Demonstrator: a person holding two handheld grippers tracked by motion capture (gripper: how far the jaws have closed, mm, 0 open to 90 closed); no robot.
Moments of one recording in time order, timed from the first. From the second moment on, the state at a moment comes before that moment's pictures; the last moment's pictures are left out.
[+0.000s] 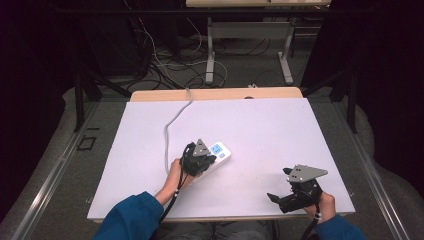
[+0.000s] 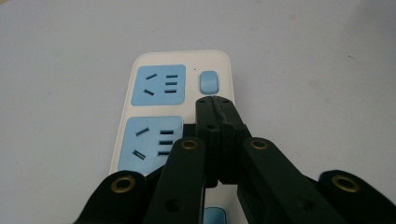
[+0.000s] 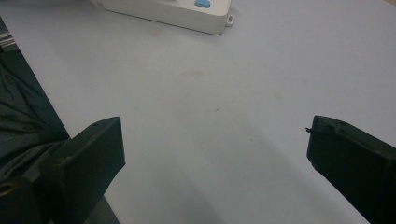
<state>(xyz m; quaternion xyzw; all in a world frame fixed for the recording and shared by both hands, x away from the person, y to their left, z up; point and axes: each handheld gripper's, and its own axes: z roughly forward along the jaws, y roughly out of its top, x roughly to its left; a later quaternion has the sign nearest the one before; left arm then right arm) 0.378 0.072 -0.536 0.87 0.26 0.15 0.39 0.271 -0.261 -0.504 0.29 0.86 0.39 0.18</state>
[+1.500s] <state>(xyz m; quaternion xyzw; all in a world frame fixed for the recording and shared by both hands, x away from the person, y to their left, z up) 0.377 0.091 -0.505 0.85 0.29 0.17 0.40 0.269 -0.260 -0.504 0.30 0.85 0.39 0.19</state>
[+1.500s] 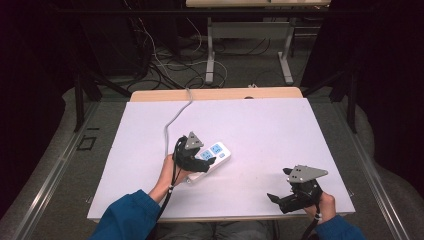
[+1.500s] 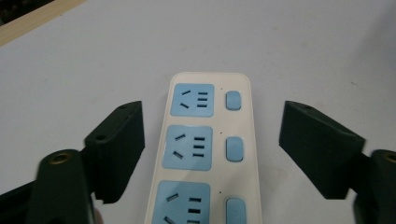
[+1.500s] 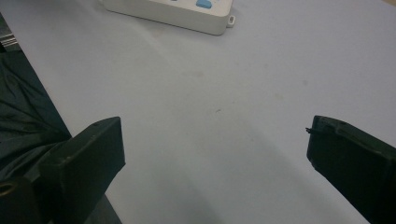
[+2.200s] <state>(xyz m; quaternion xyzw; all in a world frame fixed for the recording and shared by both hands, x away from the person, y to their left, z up) 0.359 0.131 -0.491 0.86 0.30 0.19 0.37 0.268 -0.260 -0.504 0.30 0.85 0.39 0.19</state>
